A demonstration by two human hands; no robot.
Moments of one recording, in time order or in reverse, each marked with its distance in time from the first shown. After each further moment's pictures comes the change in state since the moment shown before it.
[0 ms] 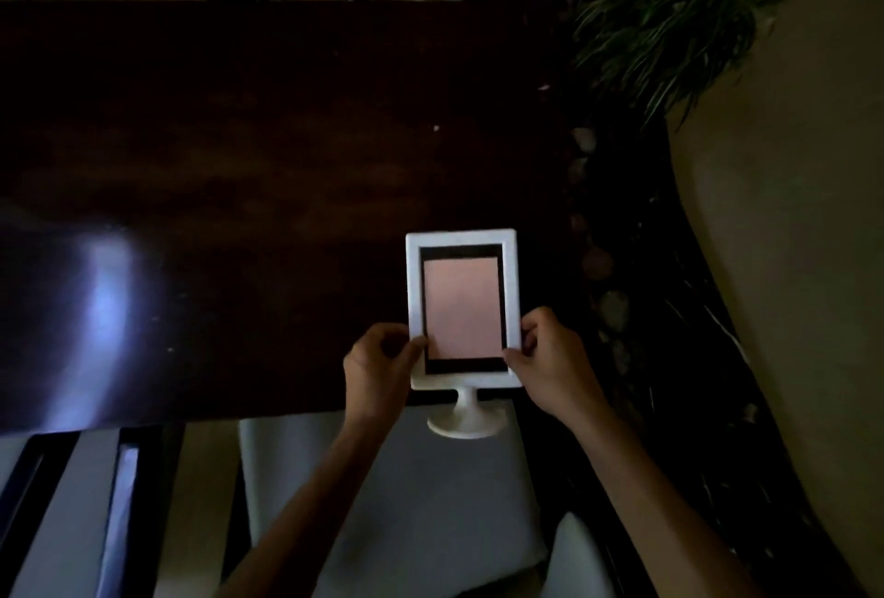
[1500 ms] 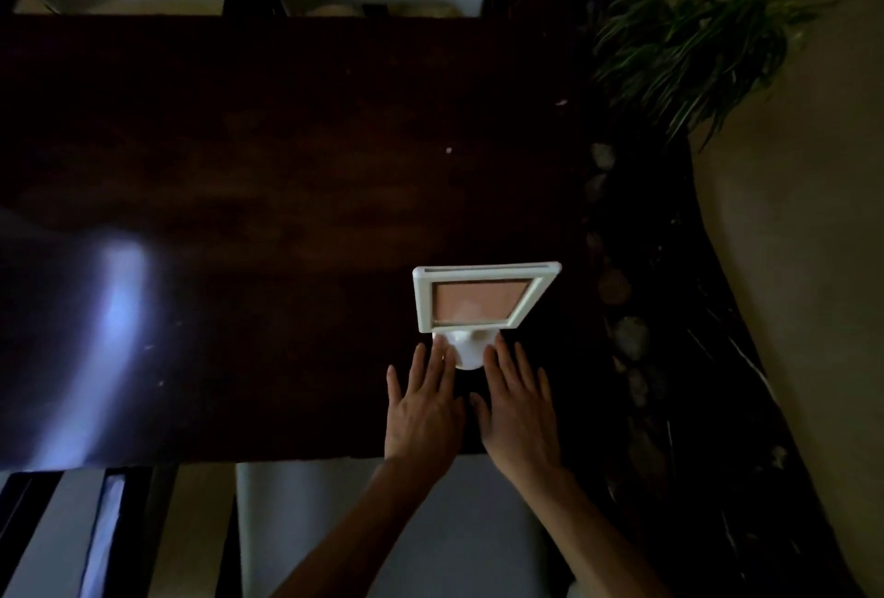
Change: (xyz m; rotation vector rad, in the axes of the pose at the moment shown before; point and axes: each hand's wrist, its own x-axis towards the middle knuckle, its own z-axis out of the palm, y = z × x) left_hand 0.014 -0.034 0.059 0.916 -0.407 0.334; right_hand 0.027 0.032 0.078 -0.558 -0.080 -0.246
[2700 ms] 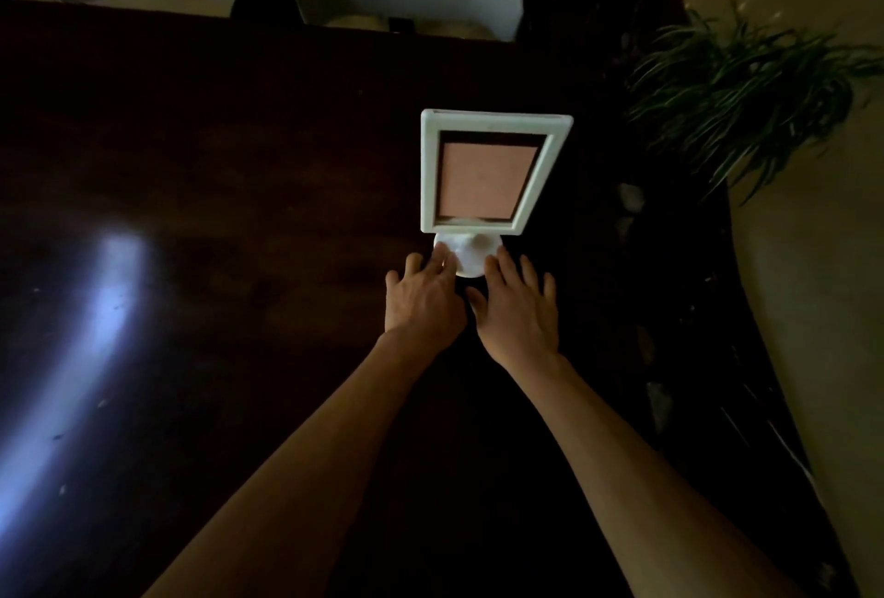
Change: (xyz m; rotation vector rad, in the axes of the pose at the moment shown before) left_hand 0.219 -0.027 -0.100 -0.019 0.188 -0.050; right_hand 0.235 -0.007 -0.062 -0.124 0.120 -0.036
